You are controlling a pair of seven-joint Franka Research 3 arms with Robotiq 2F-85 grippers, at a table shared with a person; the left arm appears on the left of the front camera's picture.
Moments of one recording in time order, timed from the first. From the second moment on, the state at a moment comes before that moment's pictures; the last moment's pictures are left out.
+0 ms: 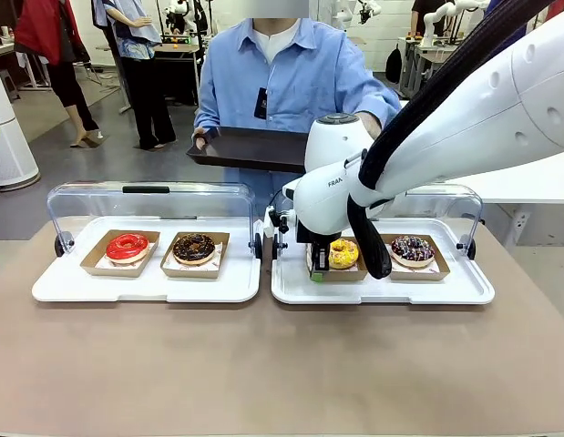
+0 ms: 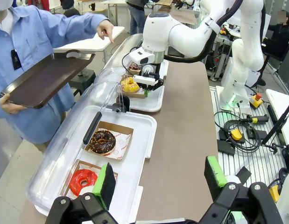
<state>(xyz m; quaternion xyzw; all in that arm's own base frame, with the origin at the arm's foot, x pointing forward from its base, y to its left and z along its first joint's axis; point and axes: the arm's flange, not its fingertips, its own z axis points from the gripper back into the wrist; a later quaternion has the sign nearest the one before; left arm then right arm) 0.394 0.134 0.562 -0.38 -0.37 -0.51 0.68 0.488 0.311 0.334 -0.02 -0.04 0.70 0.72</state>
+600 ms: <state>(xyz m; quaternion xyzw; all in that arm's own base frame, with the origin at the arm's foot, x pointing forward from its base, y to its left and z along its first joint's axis) 0.394 0.134 0.562 -0.38 -0.37 -0.51 0.68 0.397 0.339 0.445 0.00 0.06 0.70 0.71</state>
